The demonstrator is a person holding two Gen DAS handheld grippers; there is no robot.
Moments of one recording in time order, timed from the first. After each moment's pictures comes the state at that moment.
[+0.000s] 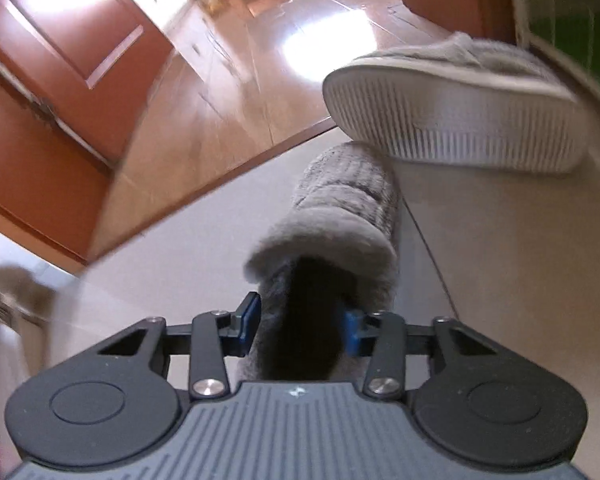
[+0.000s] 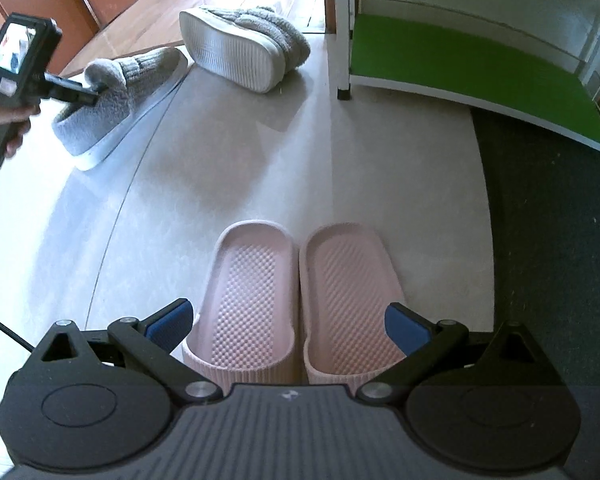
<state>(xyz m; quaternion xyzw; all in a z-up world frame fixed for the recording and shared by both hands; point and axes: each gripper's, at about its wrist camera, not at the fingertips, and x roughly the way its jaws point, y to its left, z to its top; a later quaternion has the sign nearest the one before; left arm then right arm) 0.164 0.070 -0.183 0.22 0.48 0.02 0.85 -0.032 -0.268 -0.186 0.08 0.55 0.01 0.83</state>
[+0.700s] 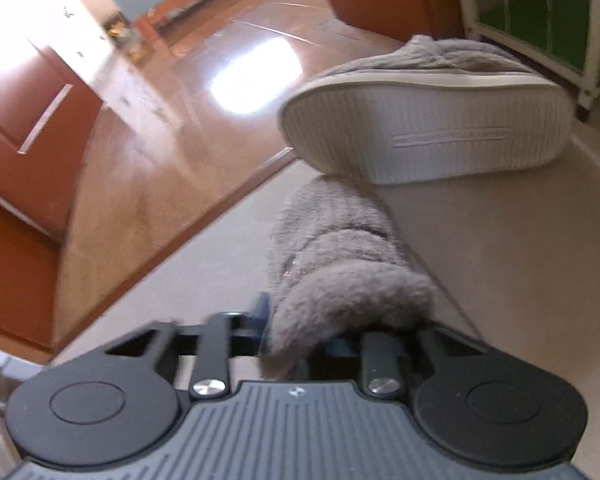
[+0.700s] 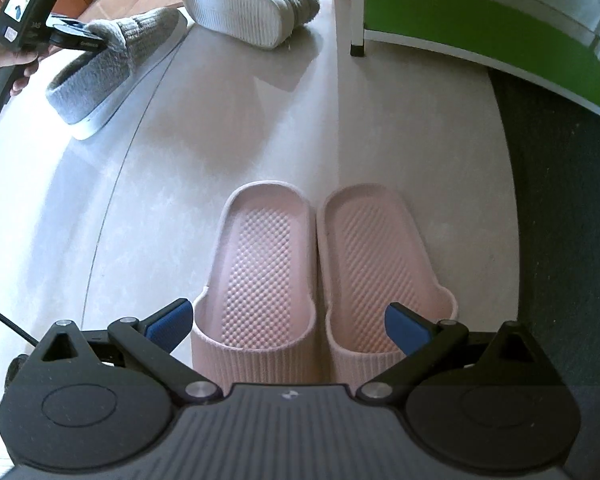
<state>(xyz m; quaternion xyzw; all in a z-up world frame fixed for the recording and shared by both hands) 0.203 0.077 -0.200 0.29 0.44 -0.11 0.84 -0.026 -0.254 -0.207 0.08 0.60 0.02 0.80</state>
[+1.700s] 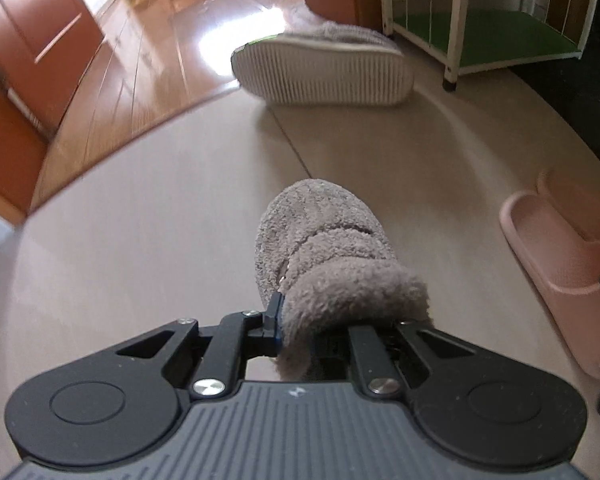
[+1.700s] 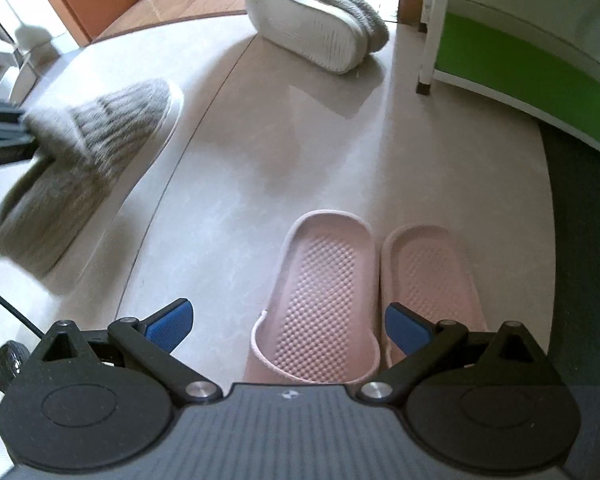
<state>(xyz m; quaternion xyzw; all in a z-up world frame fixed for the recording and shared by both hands) 0.000 0.084 -0.143 0.18 0.51 -0.12 0.84 -0.018 -0.212 -0.195 0.04 0.57 0.08 0.82</state>
